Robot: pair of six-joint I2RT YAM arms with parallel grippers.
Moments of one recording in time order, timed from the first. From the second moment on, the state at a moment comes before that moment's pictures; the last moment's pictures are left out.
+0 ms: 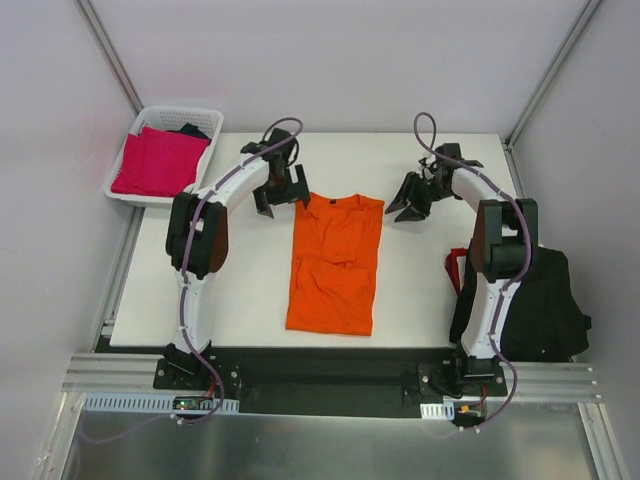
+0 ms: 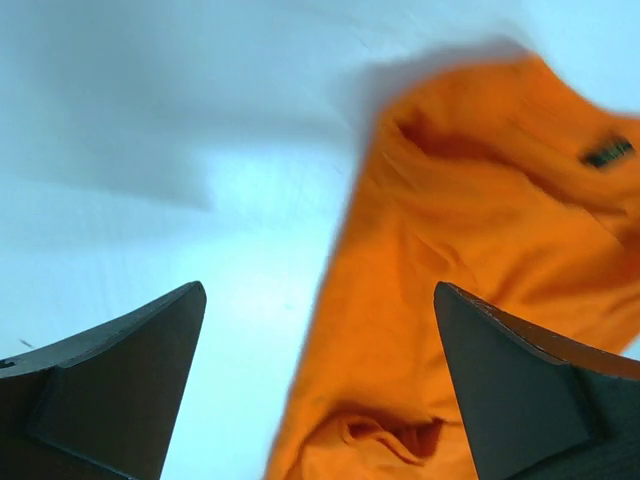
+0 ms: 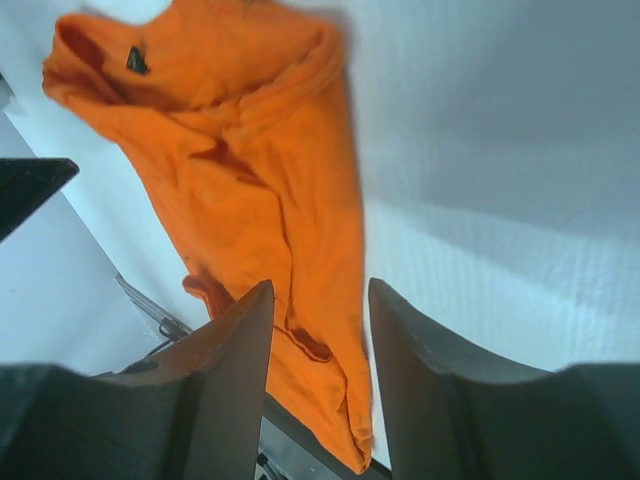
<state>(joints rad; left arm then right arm) -0.40 2.14 1.83 -0.91 0.02 -0.62 0.09 2.06 1.56 -0.72 -0.61 0.44</state>
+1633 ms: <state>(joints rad) -0.33 2.46 2.09 -0.70 0.36 -0.75 0.07 2.35 1.69 -0.45 -0.86 0.63</state>
